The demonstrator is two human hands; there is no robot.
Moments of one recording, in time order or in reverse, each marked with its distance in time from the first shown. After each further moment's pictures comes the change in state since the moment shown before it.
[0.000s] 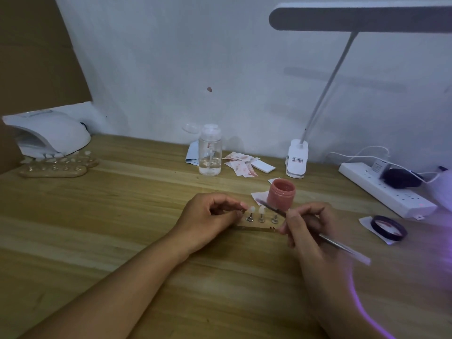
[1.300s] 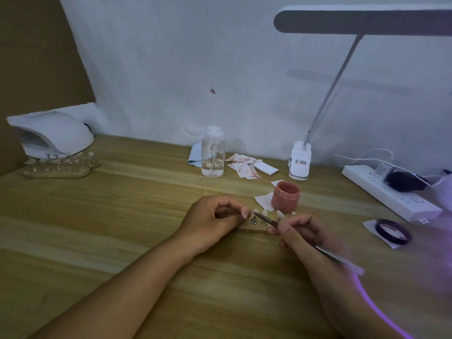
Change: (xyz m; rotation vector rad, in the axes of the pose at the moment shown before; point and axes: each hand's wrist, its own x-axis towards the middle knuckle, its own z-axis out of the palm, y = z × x) left_hand 0.000 0.001 0.000 -0.057 -0.049 0.017; right_hand 0.006 0.006 -0.010 0.013 -0.227 0.225
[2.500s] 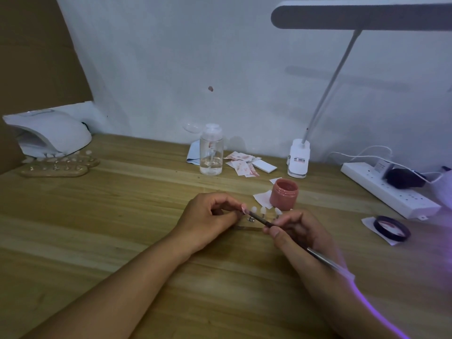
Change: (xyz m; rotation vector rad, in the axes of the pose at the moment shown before) left_hand 0.000 0.001 0.001 0.051 0.046 -0.004; right_hand -0.004 -0.007 0.004 -0.109 -0.061 -0.087
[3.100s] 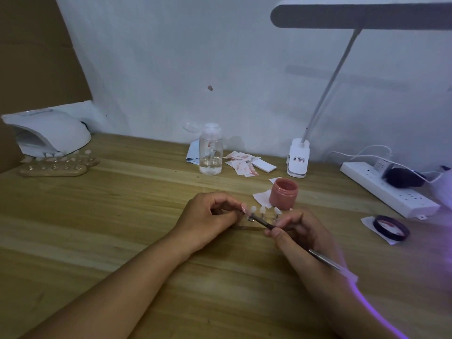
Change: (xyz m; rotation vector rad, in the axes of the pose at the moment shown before) left_hand 0.001 -0.002 0.000 -0.016 -0.008 0.020; right_hand 0.000 0.007 0.000 -0.015 0.048 -0.056
